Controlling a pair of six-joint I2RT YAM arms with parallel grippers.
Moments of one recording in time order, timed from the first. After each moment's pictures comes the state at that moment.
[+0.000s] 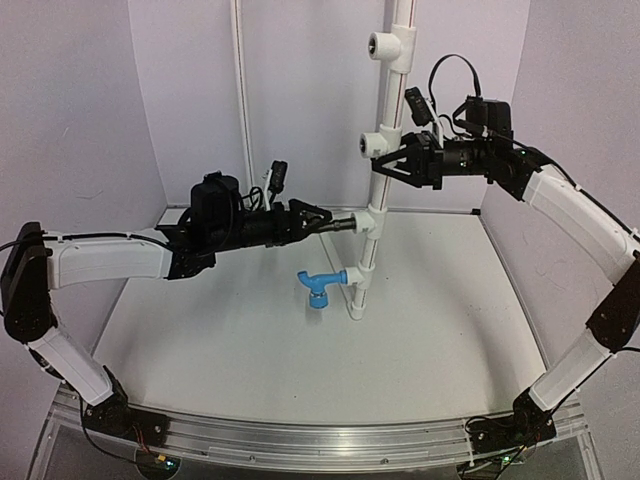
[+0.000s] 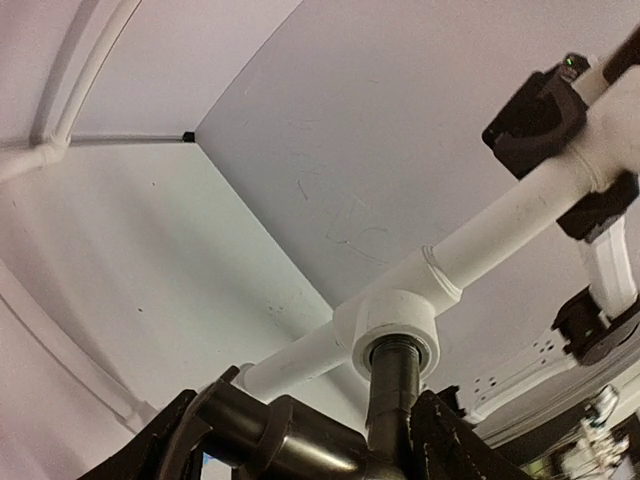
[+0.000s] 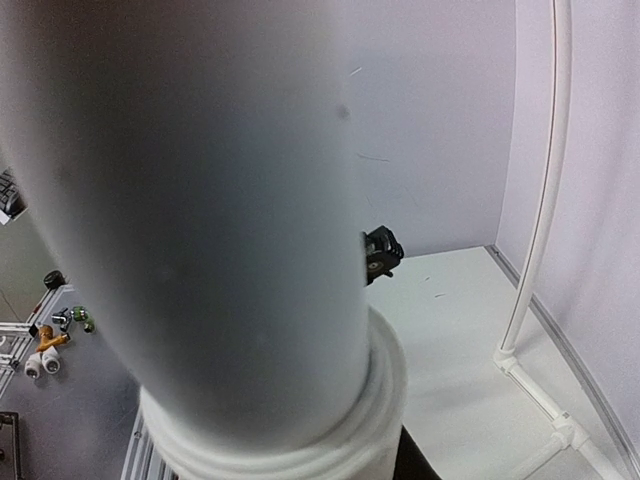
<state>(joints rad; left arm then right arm) -0.81 1.55 1.09 0.38 0.39 -0.72 0.46 1.56 1.64 -0.34 -1.04 -0.15</state>
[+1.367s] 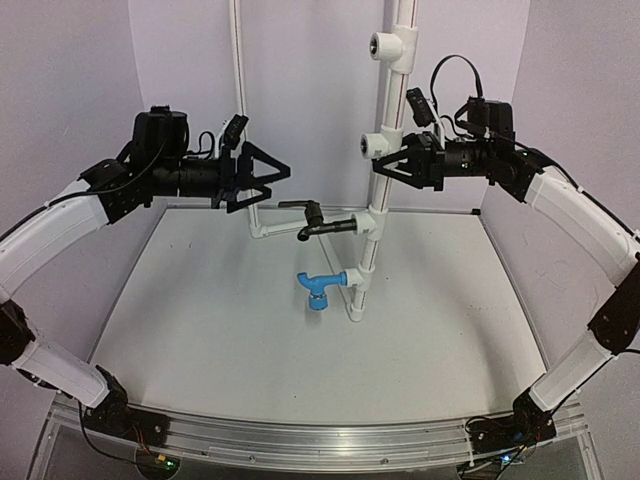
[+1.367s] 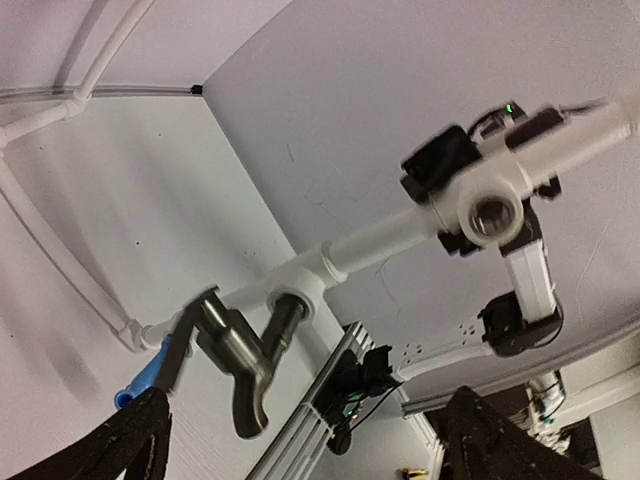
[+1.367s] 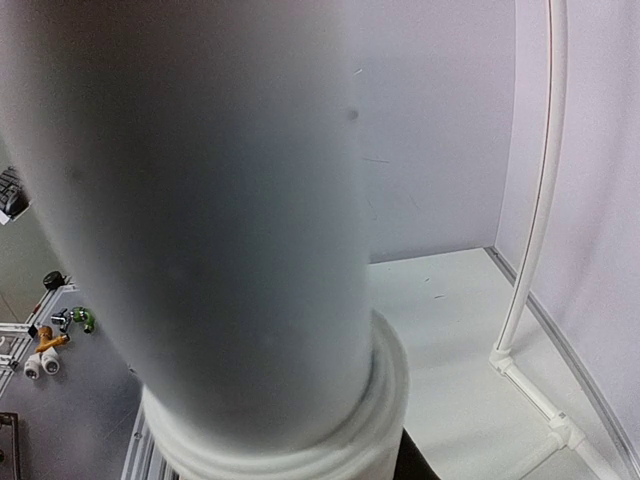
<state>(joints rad) -0.67 1.36 1.44 -0.36 0.59 -0.70 0.47 1.55 1.63 -0.34 -1.03 -0.15</state>
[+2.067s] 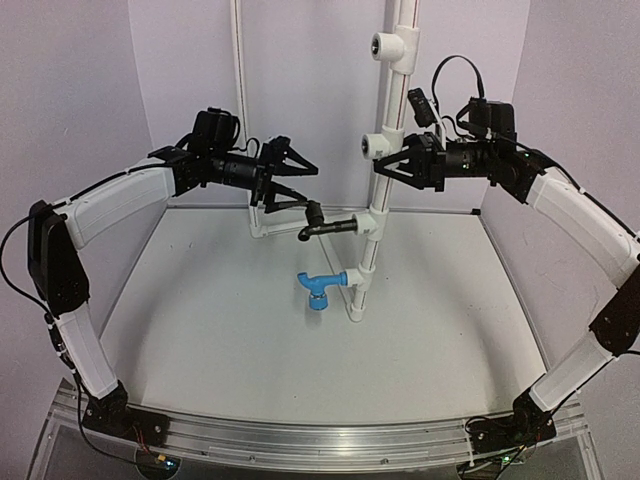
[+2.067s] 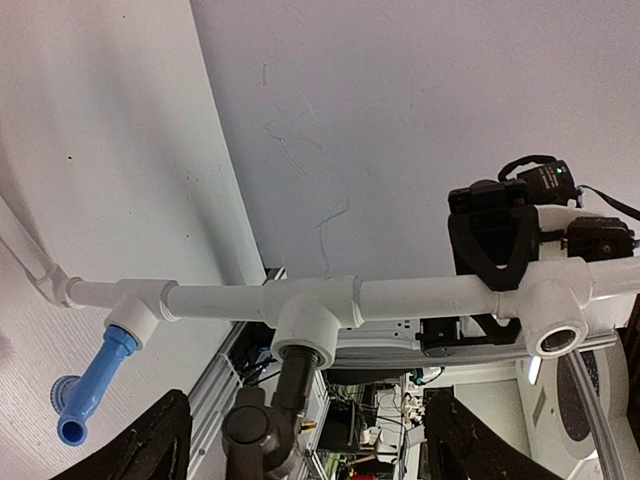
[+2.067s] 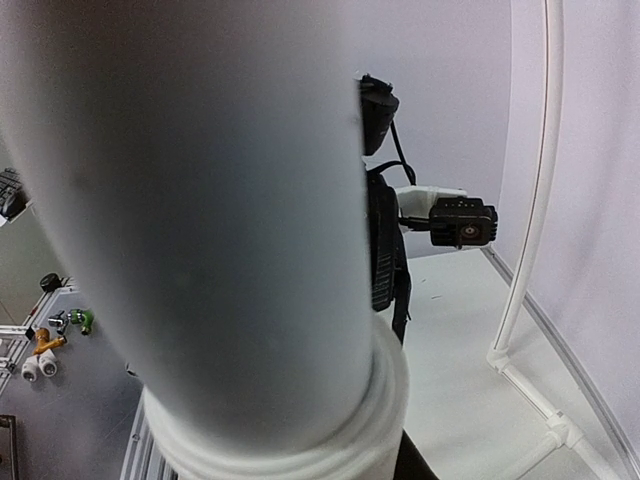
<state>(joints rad) -0.58 1.78 1.72 -0.32 0.98 -0.98 0.47 1.54 1.62 -0.33 -1.02 -0.15</state>
